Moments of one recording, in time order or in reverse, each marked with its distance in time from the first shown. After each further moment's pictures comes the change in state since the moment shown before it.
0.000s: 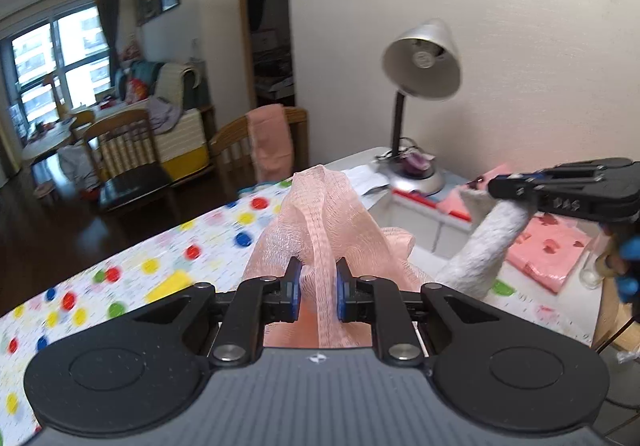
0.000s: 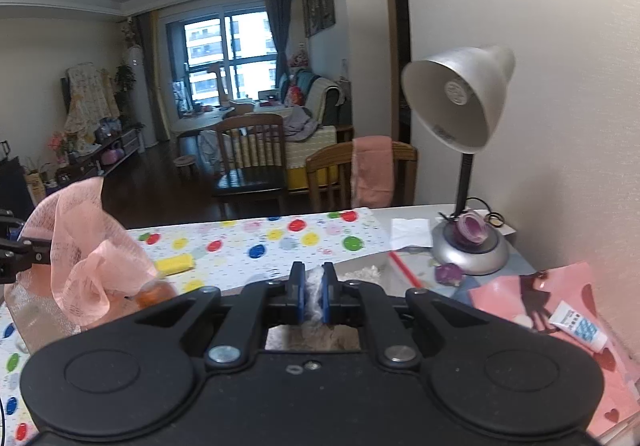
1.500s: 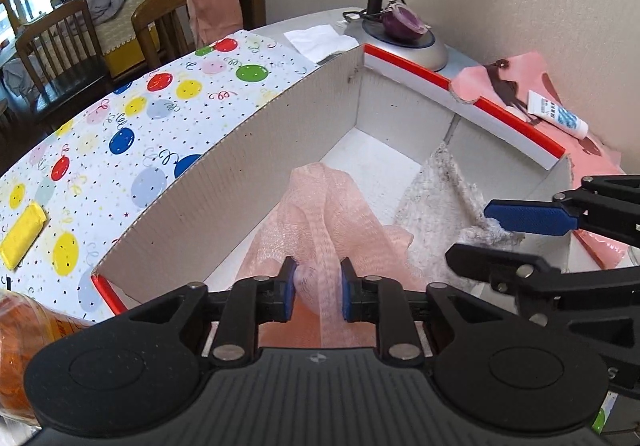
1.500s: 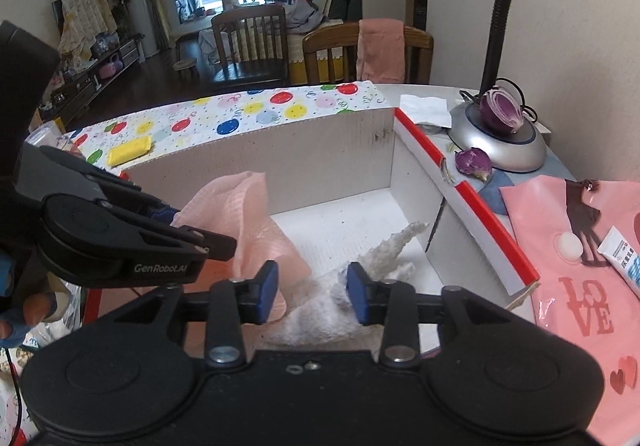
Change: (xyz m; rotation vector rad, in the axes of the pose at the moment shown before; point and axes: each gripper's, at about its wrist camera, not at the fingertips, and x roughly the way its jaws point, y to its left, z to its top) left arm 0.229 -0.066 -0.033 -0.022 0.377 -0.070; right arm 0.114 -0.032 -0.073 -0.033 0.310 0.046
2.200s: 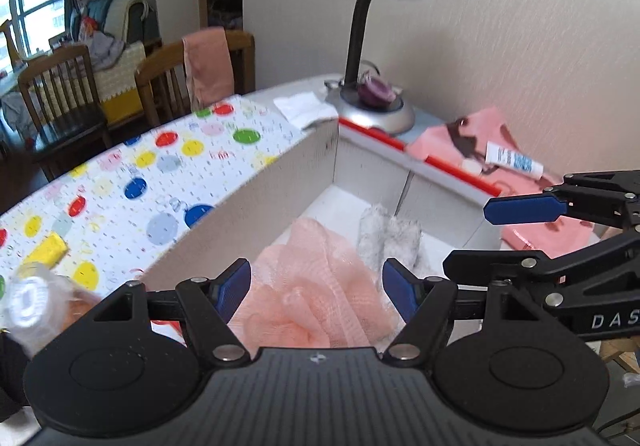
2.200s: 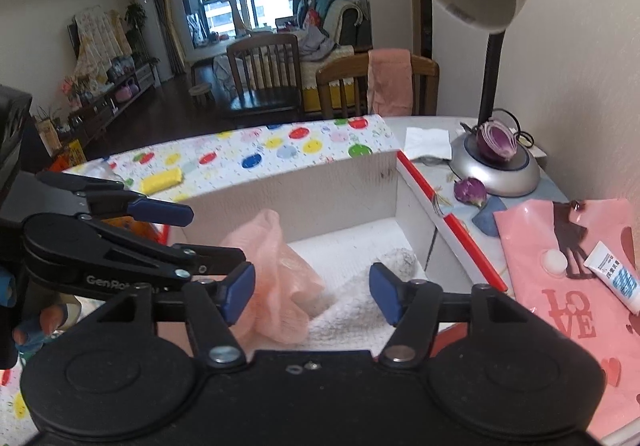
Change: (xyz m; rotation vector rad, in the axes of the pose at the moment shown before) left arm -0.078 0.003 -0.018 0.005 -0.203 -0.042; right arm -0.060 0.001 0.011 0.017 -0.082 0.052
